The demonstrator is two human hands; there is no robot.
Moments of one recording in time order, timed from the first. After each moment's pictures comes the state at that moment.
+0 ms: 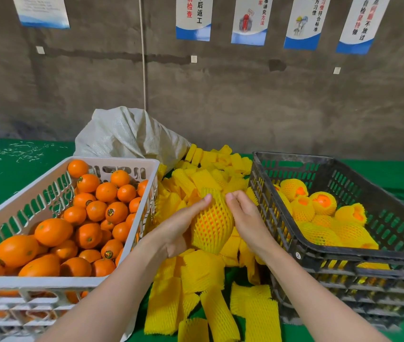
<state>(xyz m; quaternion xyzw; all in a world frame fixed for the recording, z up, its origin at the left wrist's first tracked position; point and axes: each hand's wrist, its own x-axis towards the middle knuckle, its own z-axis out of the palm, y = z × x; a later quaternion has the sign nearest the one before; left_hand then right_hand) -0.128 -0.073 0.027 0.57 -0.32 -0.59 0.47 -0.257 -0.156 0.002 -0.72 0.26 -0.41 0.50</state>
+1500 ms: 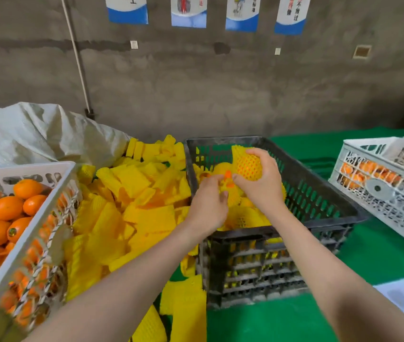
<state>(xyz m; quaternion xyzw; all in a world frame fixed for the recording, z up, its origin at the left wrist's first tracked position) -0.311 -0.208 0.005 0.62 -0.65 -0.13 0.42 -0.434 -0.260 0.025 -0.70 0.44 -0.53 0.17</state>
